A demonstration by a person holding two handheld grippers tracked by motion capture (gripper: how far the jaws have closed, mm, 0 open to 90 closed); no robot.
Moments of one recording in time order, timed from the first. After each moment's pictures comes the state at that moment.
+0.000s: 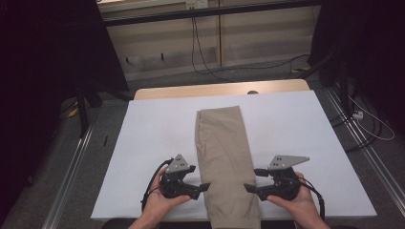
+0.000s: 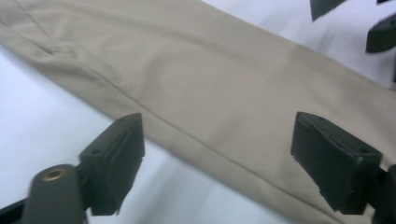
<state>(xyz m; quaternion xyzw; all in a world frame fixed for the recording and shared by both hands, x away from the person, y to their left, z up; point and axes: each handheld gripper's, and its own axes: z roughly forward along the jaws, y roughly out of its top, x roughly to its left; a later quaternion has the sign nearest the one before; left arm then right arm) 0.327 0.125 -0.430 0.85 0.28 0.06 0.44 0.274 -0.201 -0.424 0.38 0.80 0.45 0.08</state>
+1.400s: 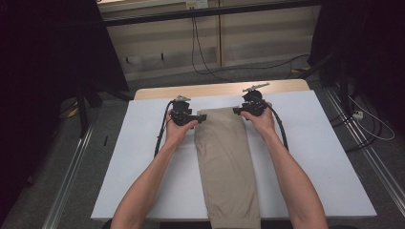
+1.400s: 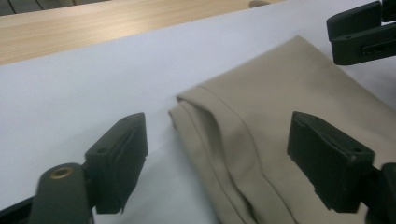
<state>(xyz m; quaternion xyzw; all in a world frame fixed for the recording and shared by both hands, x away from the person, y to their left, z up) 0.559 0.097 -0.447 0.80 0.40 0.11 0.44 0.547 -0.194 -0.441 0.50 0.76 0.37 0.17</state>
